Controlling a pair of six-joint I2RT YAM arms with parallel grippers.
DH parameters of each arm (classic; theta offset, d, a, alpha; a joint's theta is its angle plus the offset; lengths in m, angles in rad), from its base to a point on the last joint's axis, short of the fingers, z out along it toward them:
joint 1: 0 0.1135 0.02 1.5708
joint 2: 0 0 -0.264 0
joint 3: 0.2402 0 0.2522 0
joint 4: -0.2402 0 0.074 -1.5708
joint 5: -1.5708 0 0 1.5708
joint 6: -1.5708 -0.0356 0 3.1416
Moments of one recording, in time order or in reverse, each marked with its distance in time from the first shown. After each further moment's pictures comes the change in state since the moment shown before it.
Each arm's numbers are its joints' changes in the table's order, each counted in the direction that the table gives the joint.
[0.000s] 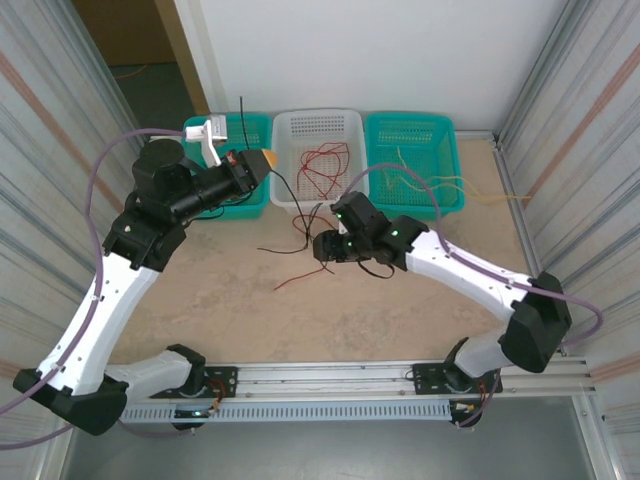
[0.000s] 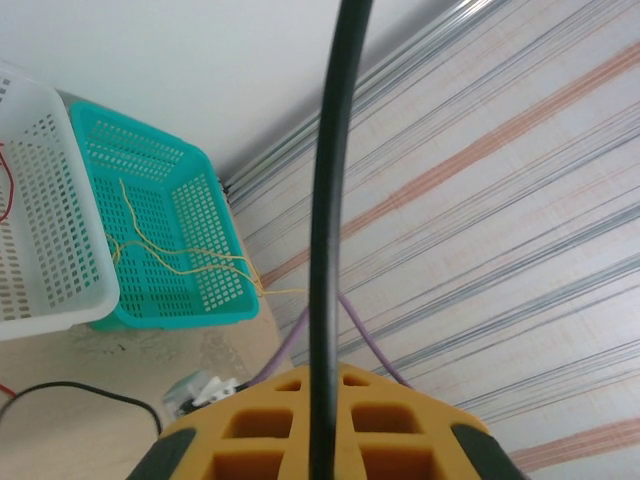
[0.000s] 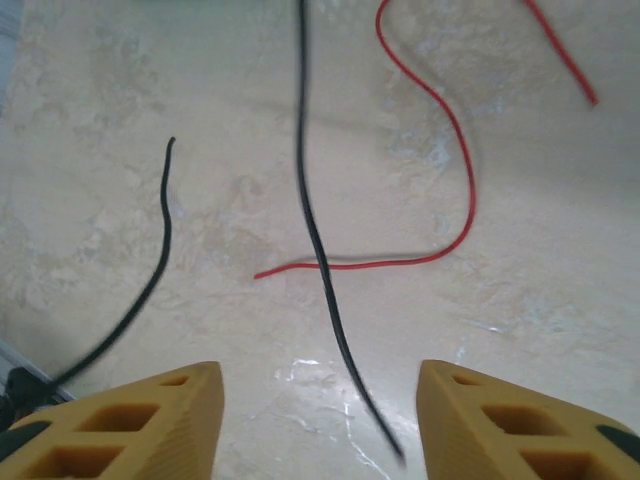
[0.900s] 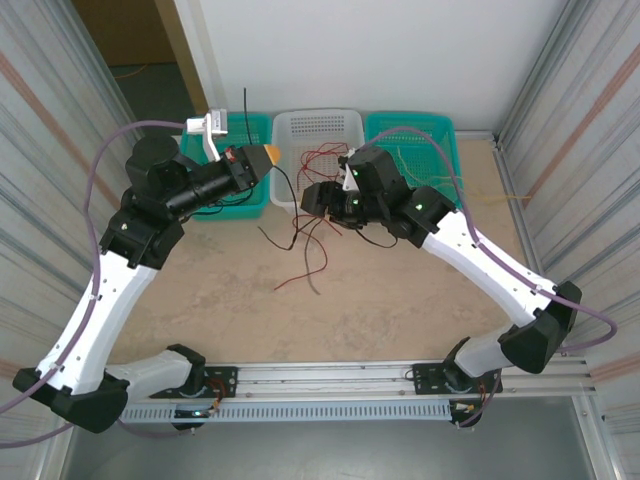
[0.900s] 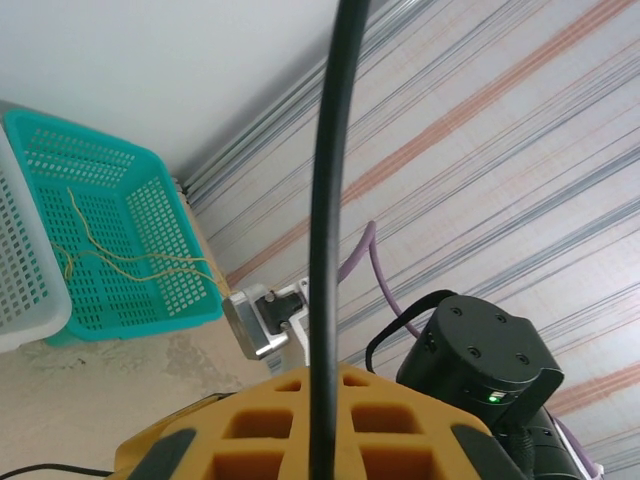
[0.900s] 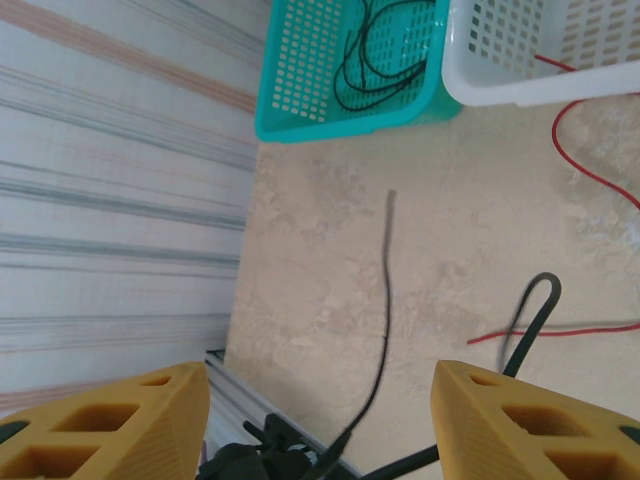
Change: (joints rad) left arm 0.000 -0.014 0.044 0.031 -0.075 -0.009; right arm -0.060 -0.024 0.312 -0.019 0.160 -0.258
